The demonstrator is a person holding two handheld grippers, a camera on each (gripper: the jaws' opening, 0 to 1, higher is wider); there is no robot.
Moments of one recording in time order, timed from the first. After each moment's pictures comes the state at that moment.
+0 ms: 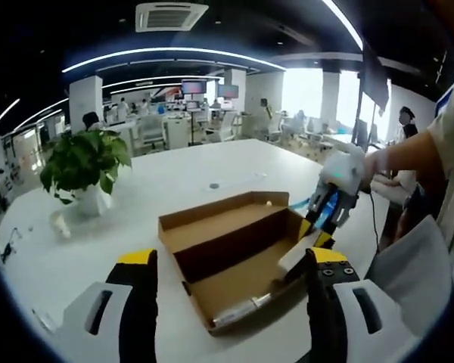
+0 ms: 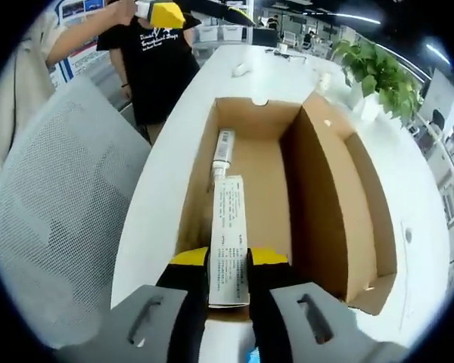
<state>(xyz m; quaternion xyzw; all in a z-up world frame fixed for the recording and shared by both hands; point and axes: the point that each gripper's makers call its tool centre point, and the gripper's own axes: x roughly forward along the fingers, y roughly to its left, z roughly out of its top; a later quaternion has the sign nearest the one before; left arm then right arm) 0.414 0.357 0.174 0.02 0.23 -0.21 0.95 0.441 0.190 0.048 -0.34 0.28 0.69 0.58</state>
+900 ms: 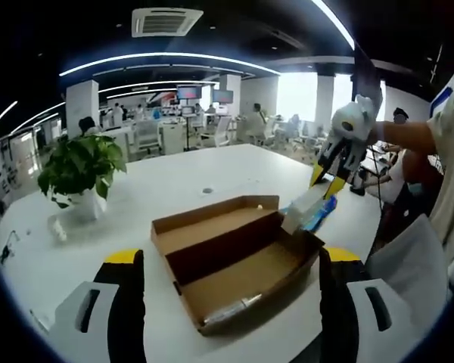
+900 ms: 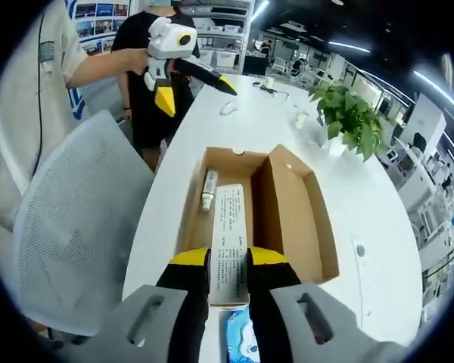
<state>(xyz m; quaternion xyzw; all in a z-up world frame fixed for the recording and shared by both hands) 0.404 0.345 0.178 0.02 0.22 -0.23 0.95 0.457 0.143 0.154 -0.34 0.22 0.68 0.61</state>
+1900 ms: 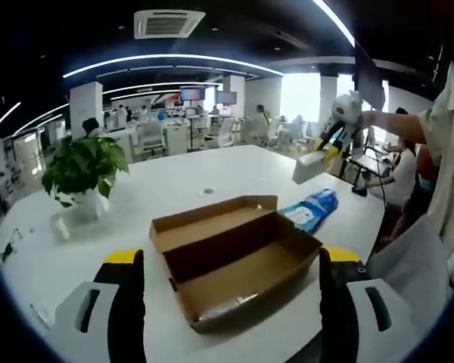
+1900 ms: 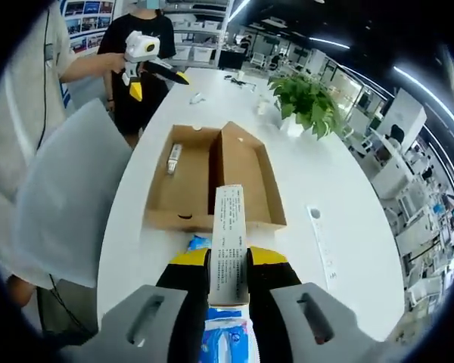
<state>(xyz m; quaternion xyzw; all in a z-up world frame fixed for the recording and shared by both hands) 0.395 0.339 0.181 0.03 0.22 -0.21 0.95 0.545 0.028 0.178 -0.36 0.22 0.63 0.66</state>
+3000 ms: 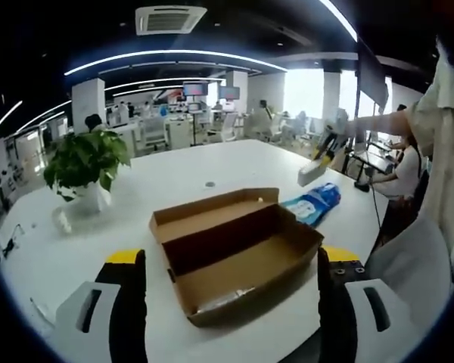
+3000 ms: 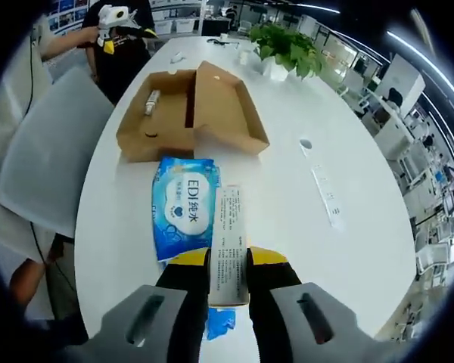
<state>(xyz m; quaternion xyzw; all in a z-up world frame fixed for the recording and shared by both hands) 0.389 0.335 0.167 0.03 0.23 -0.20 0.95 0.607 -0.067 0.085 -0.38 0.31 0.58 0.65</state>
